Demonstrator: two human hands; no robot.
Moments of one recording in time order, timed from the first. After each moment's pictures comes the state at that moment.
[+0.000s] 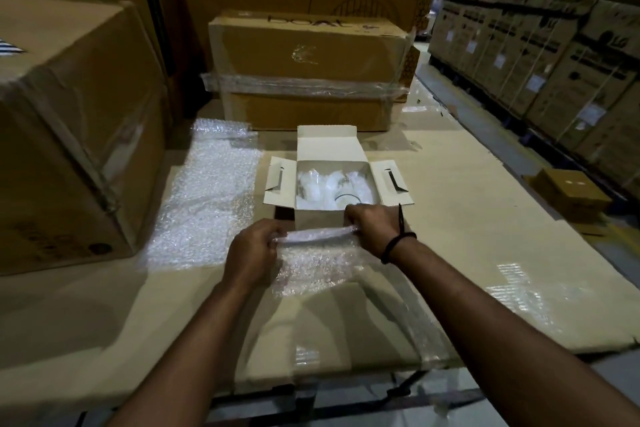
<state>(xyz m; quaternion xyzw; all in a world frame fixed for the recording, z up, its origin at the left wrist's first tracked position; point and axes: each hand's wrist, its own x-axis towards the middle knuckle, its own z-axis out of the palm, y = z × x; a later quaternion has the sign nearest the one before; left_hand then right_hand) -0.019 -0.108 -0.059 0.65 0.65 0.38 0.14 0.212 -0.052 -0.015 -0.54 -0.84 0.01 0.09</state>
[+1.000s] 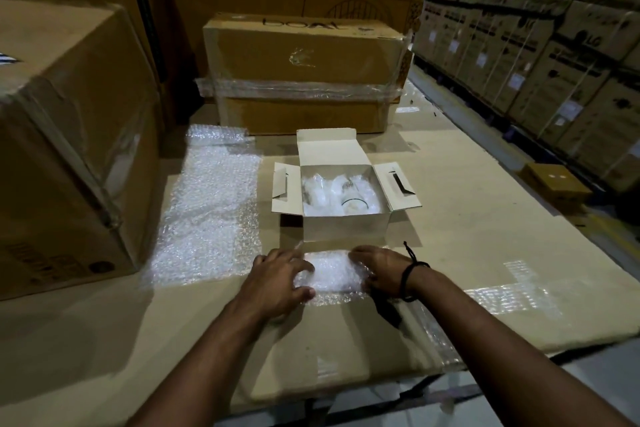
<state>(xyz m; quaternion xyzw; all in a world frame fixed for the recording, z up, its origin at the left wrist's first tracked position) -0.029 -0.107 -0.088 0.81 0.58 0.08 0.12 0.215 -0.070 -0.056 -0.52 -0.82 0.20 -0.10</state>
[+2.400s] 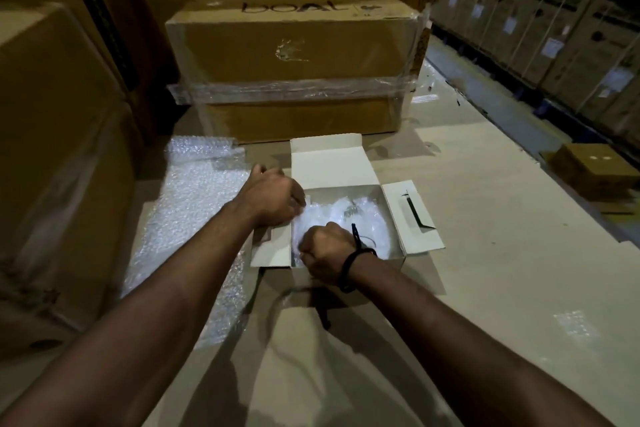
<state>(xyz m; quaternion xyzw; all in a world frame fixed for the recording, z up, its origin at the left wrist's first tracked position) -0.024 0.116 -0.002 0.84 0.54 -0.01 0.00 0.130 0.035 -0.020 -0.52 -0.83 0.19 0.00</state>
